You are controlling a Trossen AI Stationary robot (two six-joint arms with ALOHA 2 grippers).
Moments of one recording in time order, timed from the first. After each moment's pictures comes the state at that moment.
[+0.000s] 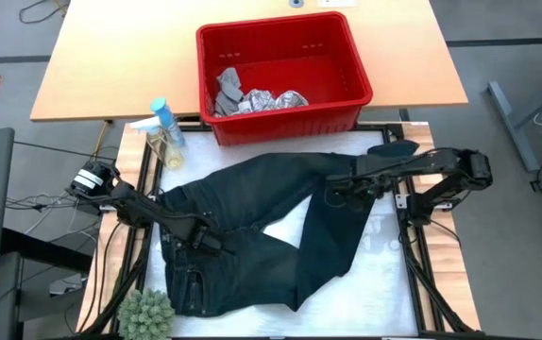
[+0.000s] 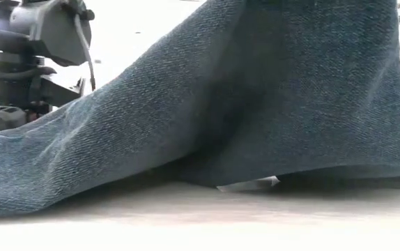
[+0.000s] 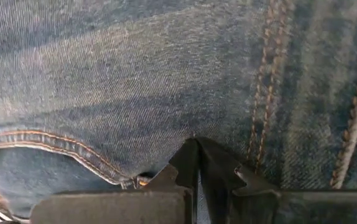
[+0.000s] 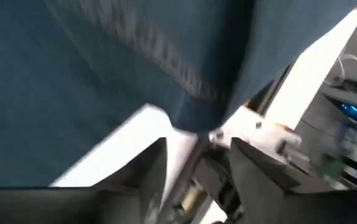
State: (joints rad) left arm -0.39 1.61 0.78 -0.92 -0.21 -0.72; right arm -0.10 1.43 1.05 -1.57 0.24 1.03
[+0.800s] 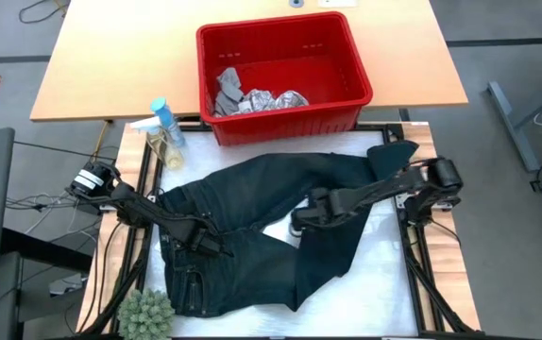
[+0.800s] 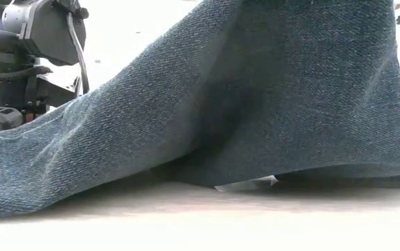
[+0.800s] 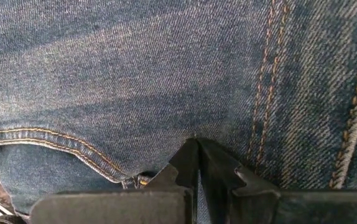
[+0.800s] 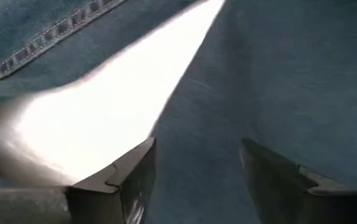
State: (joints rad) left arm -0.39 1.61 0.78 -0.92 -0.24 -0.75; right arm 0.15 1.74 1.20 -0.89 0.23 1.54
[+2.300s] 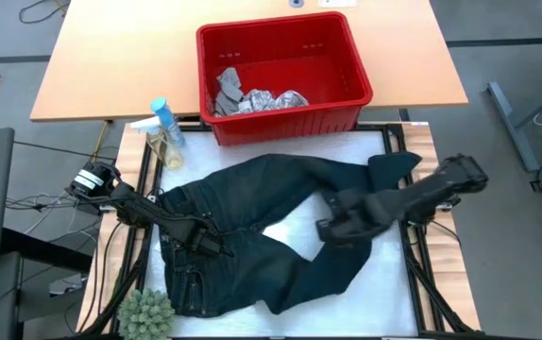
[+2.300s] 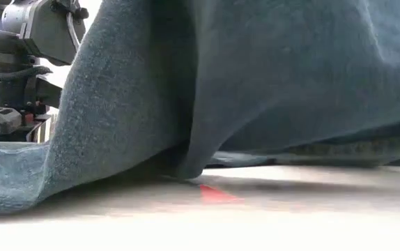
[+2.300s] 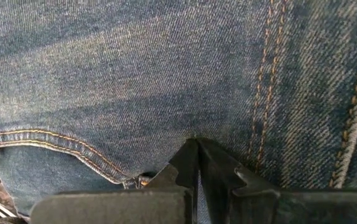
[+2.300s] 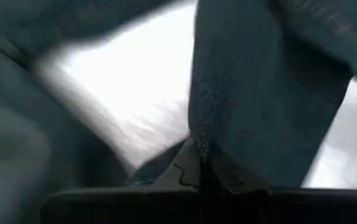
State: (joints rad) left arm -0.39 1.61 0.78 -0.92 -0.25 -0.72; right arm 0.42 1.49 1.42 -1.37 0.37 1.73
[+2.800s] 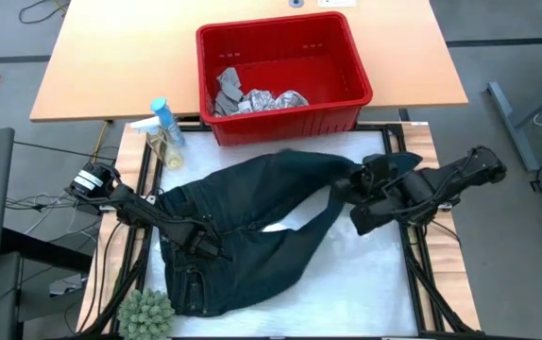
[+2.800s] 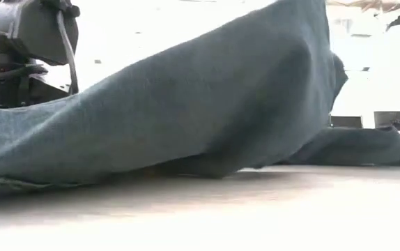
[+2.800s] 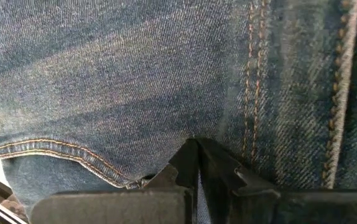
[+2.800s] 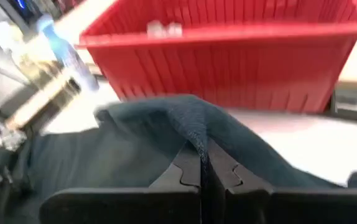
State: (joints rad) left arm -0.43 1.61 0.78 -0.93 -0.26 -0.69; right arm 0.43 1.30 1.42 -1.39 1.03 1.51
